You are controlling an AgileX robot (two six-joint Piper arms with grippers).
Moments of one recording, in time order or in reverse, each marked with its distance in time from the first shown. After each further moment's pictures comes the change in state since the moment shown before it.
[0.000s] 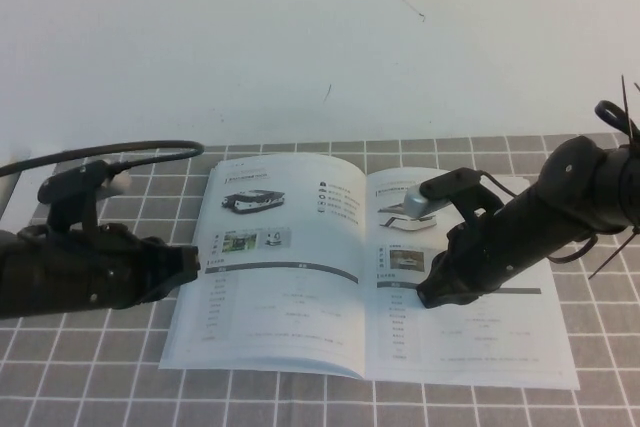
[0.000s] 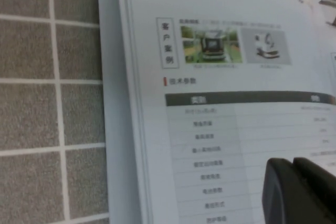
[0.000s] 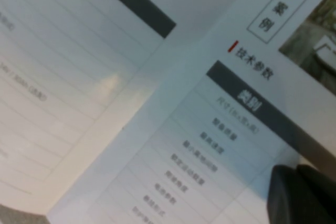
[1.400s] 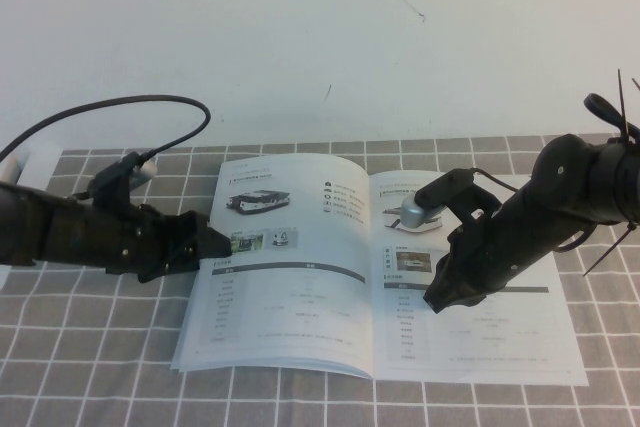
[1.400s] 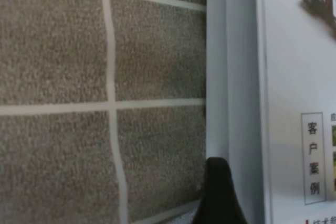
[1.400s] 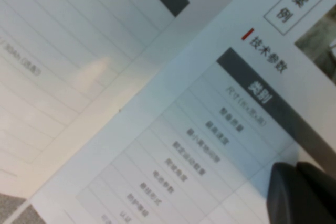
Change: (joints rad) right arm 0.013 0.002 -0.019 -0.179 0.012 0.043; left arm 0.081 0.491 -0.370 0.021 0.185 -0.034
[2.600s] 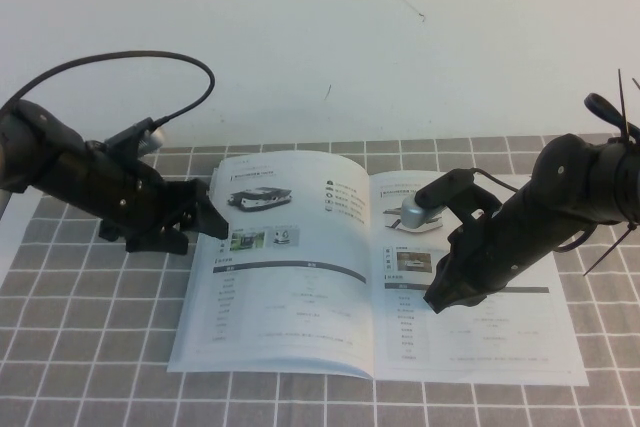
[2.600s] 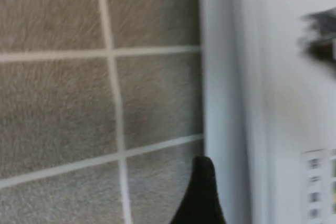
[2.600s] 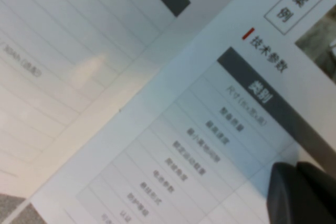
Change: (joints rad) right arm 0.000 0.000 0.000 -0.001 0.004 0.000; left arm -0.003 0.093 -0.358 0.524 0.227 -0.519
